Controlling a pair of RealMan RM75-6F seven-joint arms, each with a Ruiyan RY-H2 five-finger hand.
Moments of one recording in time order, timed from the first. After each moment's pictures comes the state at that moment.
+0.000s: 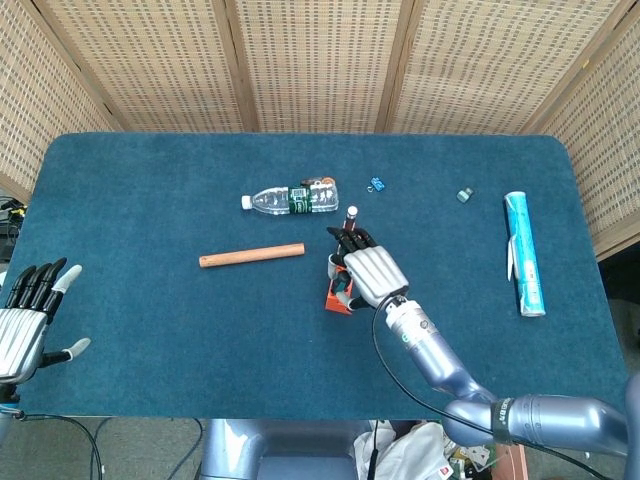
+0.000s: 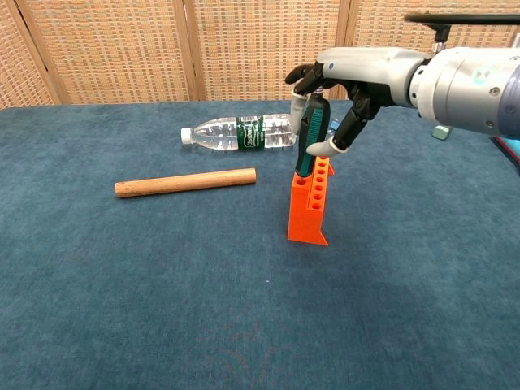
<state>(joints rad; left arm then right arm) -0.14 -1.12 -0.03 -1.58 1.59 1.50 -0.01 0.92 -1.40 0.23 -1.83 -0.83 1.03 -0.46</state>
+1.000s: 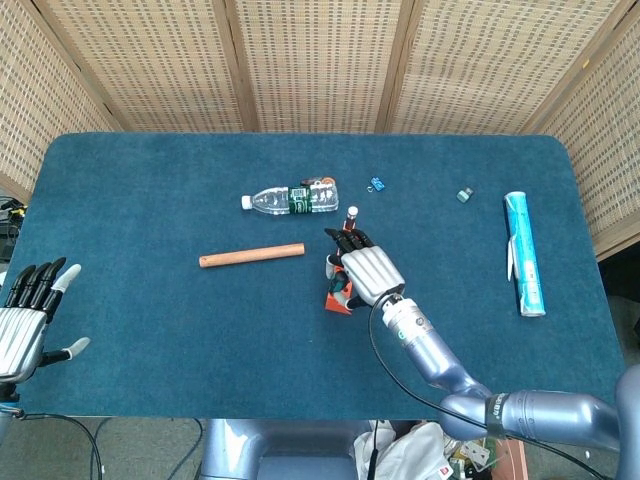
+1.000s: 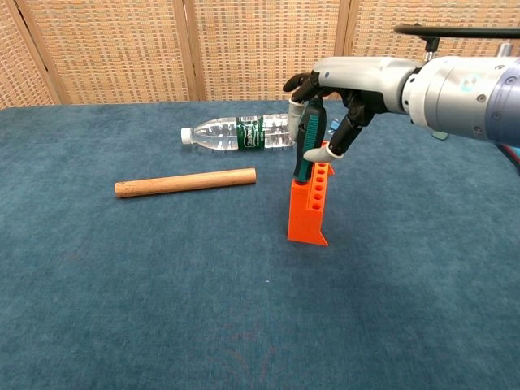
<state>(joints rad) -0.15 -1.12 -0.03 -1.57 1.58 1.50 0.00 0.94 -1.42 0.23 -1.79 -0.82 1.00 -0.44</state>
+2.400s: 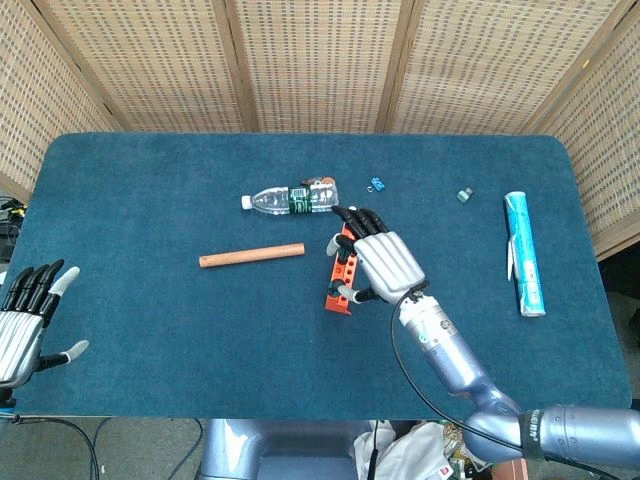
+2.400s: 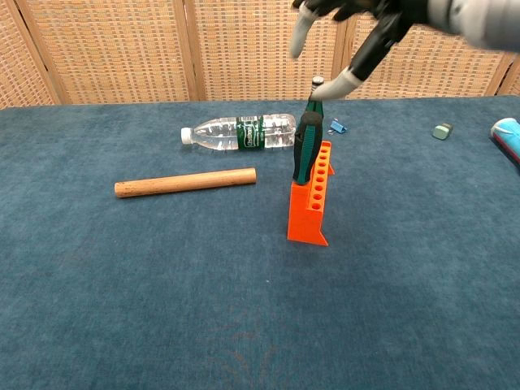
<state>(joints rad) -0.13 -1.11 -0.02 -1.58 1.62 1.54 -0.03 0.87 -1.24 0.30 -2.01 -0.90 1.12 -0.39</state>
